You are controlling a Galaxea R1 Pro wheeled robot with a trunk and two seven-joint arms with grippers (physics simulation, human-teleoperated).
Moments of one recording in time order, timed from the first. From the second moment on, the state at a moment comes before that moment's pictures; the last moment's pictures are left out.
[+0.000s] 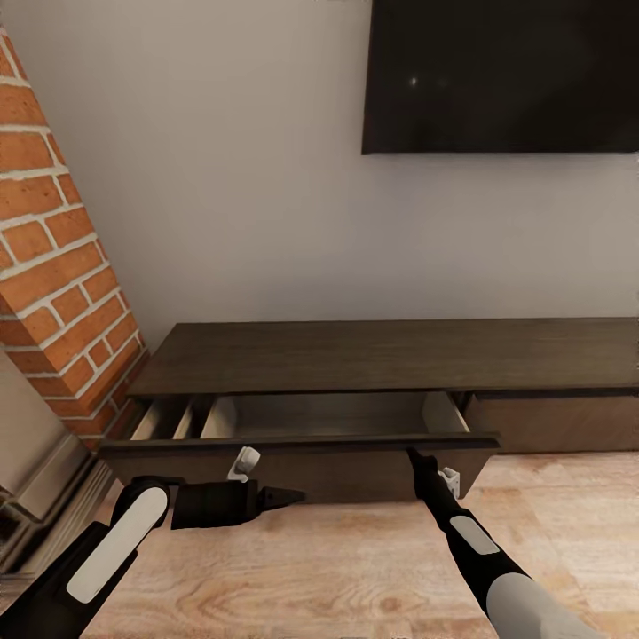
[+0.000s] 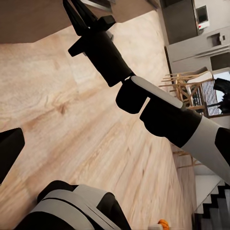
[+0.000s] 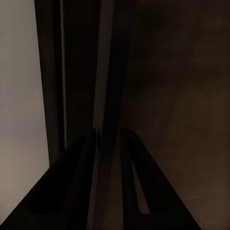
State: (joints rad) left arm -0.41 0.32 -0.40 -1.45 1.14 1.00 -0.40; right arm -0.64 -0.01 -0.17 -0.35 -1.24 0.12 0.54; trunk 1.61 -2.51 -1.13
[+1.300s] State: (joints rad) left arm -0.41 0.32 -0.40 -1.45 1.14 1.00 -0.40; right arm -0.64 -0.01 -0.17 -0.35 -1.24 0.12 0.54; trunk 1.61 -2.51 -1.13
